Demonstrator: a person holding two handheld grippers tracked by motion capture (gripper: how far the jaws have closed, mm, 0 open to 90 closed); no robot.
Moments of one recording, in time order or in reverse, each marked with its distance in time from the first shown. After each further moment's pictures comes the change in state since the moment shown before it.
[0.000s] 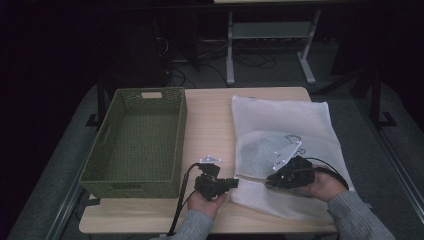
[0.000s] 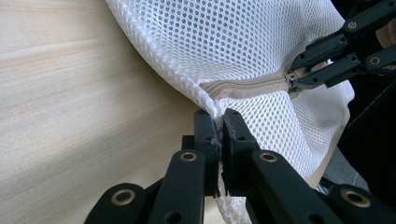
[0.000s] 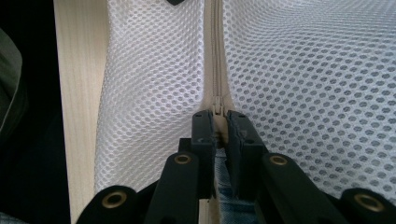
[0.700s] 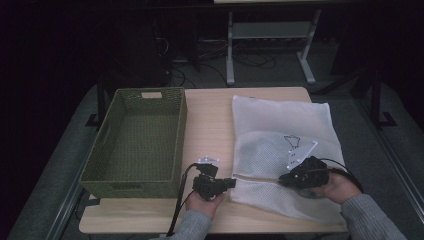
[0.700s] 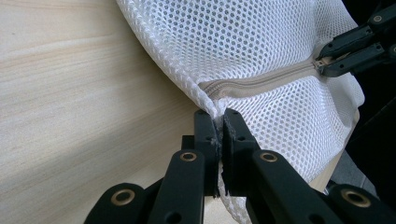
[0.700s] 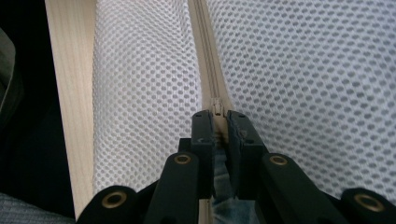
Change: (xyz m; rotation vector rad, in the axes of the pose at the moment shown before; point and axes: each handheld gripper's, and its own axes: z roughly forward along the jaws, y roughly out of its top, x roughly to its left) left arm 0.004 -0.002 -0.002 0.002 0.010 -0.008; right arm -0.004 -0.028 -0.018 0.000 -0.025 0.059
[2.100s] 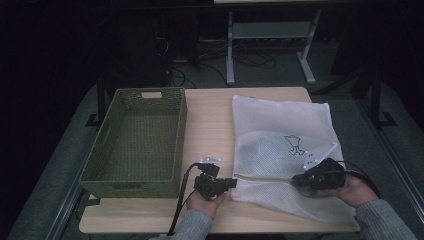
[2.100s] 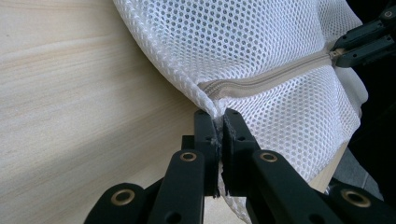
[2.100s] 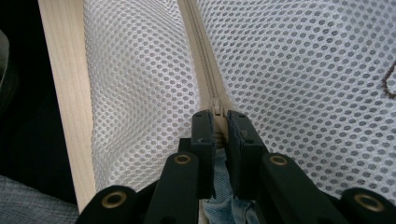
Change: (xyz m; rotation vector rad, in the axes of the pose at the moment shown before) left arm -0.002 0.001 0.003 0.010 0.003 0.010; right arm -0.005 -0.033 -0.018 -0.023 -0.026 0.059
